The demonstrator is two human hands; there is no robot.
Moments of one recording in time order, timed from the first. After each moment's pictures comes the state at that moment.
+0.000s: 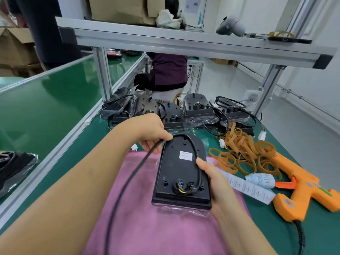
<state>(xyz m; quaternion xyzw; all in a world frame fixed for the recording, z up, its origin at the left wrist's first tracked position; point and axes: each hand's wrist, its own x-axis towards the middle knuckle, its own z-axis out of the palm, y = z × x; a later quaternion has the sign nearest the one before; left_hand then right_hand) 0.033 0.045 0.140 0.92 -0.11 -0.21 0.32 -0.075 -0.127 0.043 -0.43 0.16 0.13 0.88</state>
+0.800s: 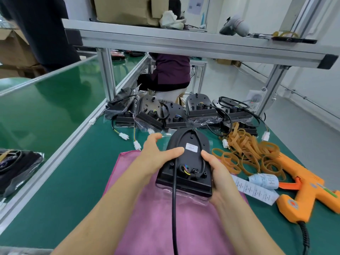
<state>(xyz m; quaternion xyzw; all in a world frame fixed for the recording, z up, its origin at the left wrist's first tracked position) -0.022 0.036 0.069 0.77 0.01 -0.09 0.63 -0.059 -0.125 0.050 -0.39 0.16 0.12 0.90</state>
